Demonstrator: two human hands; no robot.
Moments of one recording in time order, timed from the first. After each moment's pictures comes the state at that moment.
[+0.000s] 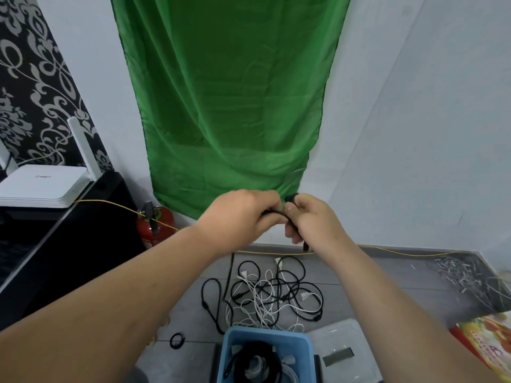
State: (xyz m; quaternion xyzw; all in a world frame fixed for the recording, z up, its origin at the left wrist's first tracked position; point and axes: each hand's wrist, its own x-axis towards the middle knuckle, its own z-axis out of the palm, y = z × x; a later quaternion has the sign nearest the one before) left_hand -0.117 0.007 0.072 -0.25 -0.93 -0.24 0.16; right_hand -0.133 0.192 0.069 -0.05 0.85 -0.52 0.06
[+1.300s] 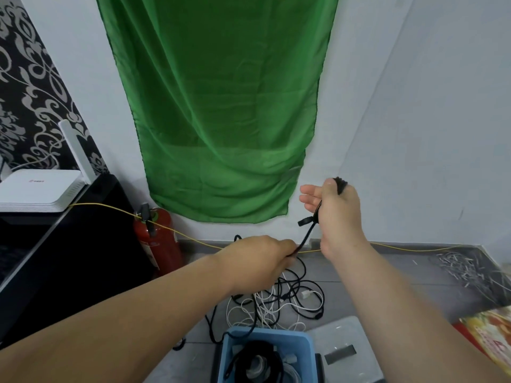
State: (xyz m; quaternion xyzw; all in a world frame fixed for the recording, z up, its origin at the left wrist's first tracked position) left_hand -0.091 0.048 0.035 -0.28 -0.95 -0.15 -0.06; right_hand -0.143 0.197 0.076 0.11 0.66 -0.74 -0.09
